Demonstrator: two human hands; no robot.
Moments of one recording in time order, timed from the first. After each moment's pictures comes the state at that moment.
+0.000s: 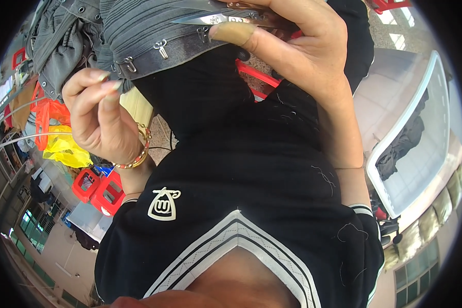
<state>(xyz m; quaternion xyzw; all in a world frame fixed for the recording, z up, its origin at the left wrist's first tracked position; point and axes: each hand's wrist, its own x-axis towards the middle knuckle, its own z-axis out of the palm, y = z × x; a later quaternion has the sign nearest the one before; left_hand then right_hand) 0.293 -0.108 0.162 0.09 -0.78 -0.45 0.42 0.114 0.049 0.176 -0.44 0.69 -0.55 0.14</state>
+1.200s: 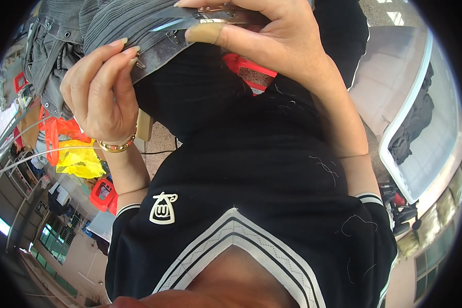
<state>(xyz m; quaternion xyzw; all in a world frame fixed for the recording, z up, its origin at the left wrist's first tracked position) 0.257 -0.128 0.170 -0.08 -0.94 -0.04 0.34 0.108 0.059 0.158 -0.45 0.66 -0.59 0.15</state>
